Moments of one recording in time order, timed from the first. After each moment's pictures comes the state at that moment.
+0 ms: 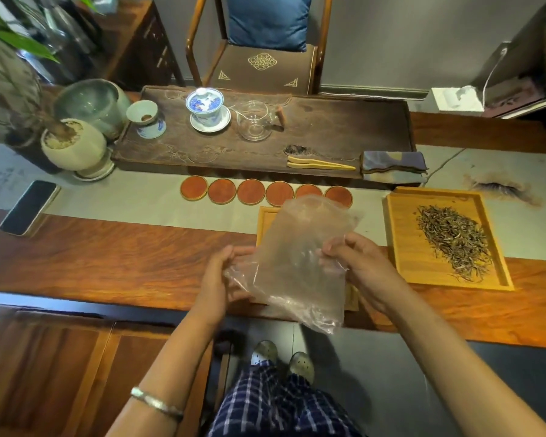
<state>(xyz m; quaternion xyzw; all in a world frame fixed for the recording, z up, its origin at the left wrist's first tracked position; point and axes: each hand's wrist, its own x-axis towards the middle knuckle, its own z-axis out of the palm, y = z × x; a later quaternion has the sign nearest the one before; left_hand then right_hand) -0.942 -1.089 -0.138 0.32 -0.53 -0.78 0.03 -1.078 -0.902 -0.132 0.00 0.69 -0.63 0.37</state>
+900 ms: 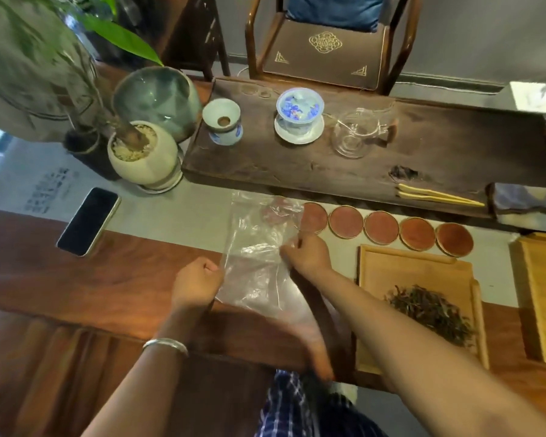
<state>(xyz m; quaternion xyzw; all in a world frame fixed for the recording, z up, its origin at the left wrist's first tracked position) -0.920 -1.360 -0.270 0.51 -0.78 -0.35 -0.07 -1.087 -1.208 -0.265 -0.12 0.88 -0.33 0.32</state>
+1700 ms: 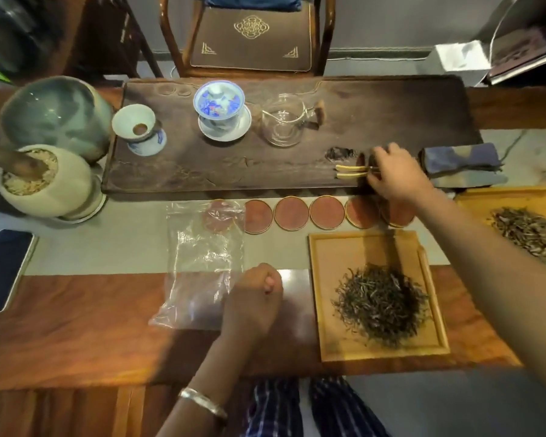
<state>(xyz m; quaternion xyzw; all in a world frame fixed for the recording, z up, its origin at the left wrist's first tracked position) -0.996 -1.218 -0.240 0.24 -0.87 -0.42 -0.04 -1.288 -1.040 -0.219 -0.25 0.97 -0.01 0.08</state>
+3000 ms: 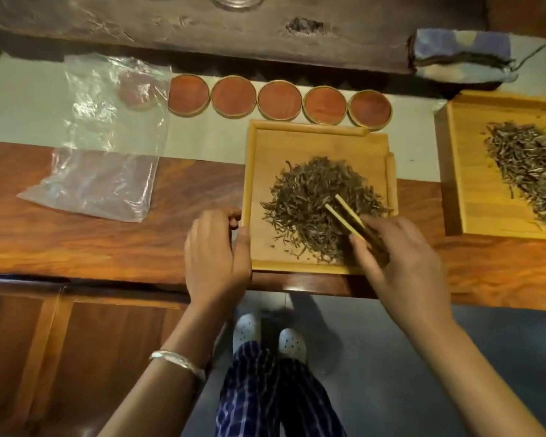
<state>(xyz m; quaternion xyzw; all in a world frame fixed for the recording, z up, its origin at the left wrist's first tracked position) -0.946 -1.086 -0.314 0.30 -0.89 -0.31 0.12 -1.038 -0.876 -0.257 -0.28 0.93 -0.23 -0.01</state>
